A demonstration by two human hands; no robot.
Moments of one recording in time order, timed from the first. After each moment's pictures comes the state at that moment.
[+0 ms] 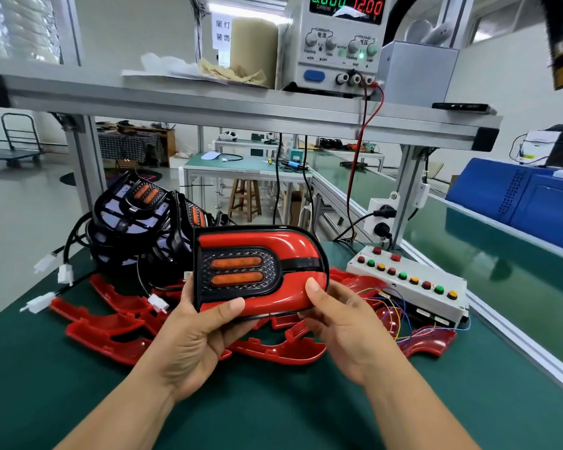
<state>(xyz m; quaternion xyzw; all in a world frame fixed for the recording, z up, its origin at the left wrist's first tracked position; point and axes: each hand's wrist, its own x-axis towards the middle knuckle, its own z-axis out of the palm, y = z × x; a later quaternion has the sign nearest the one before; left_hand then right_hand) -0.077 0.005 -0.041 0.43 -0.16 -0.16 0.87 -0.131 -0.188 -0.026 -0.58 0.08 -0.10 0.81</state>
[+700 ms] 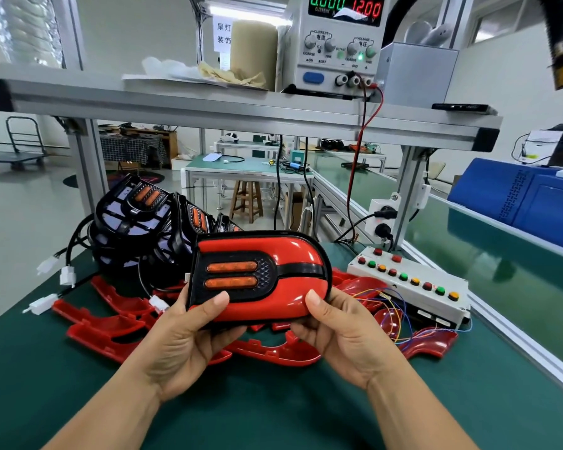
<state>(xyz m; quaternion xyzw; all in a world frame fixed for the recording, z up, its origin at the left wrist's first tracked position) -0.075 0.018 -0.038 0.44 -0.14 -0.19 0.87 -0.138 -0.189 -0.024 -0.52 -0.04 -0.02 0.86</state>
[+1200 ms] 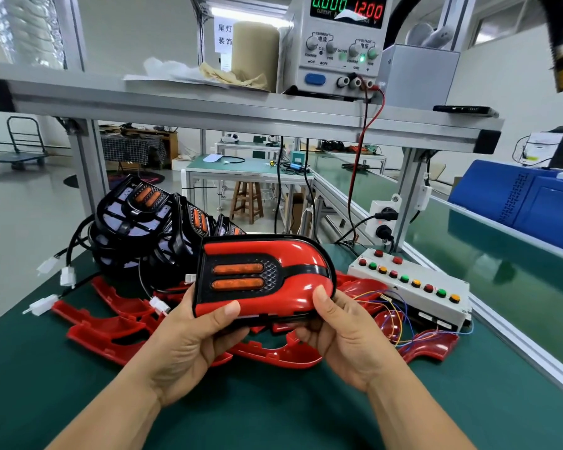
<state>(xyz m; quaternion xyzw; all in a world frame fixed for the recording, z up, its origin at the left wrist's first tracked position) -0.082 0.015 -0.032 0.48 -0.15 -0.19 0.85 -0.134 -0.188 -0.027 -0.53 -0.03 -0.03 0.85</state>
